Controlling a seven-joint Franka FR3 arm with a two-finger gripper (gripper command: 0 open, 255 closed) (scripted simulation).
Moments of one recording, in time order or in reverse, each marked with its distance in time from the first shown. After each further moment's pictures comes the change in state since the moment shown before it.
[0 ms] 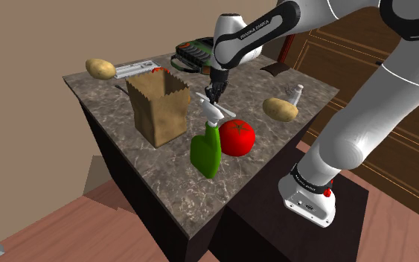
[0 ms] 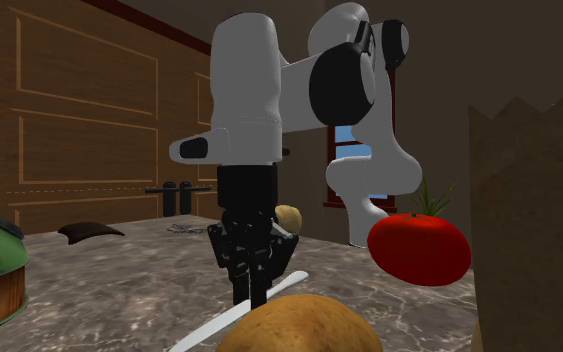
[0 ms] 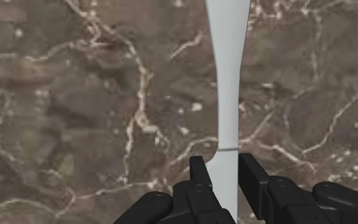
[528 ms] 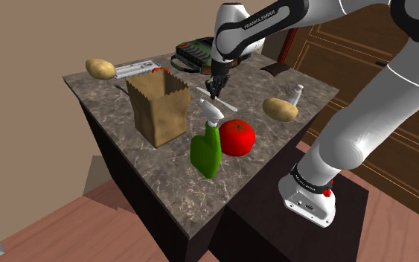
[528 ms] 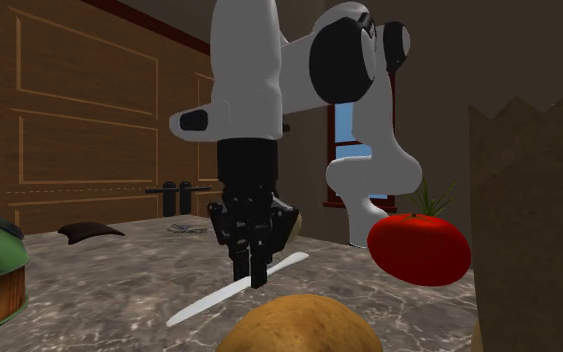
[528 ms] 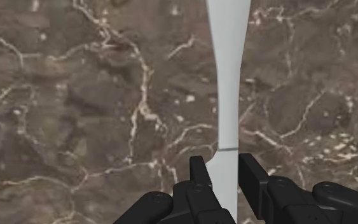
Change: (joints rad) arm 0.000 -0.048 0.001 0.033 -0.004 -0.080 0.005
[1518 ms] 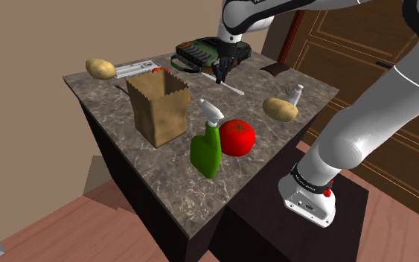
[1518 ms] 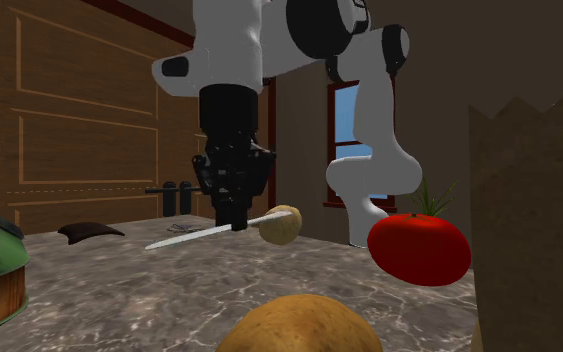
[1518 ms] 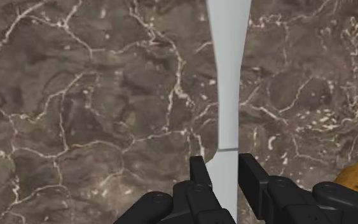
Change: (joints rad) arm -0.025 -0.060 -0.032 0.113 -0.011 -0.173 -0.048
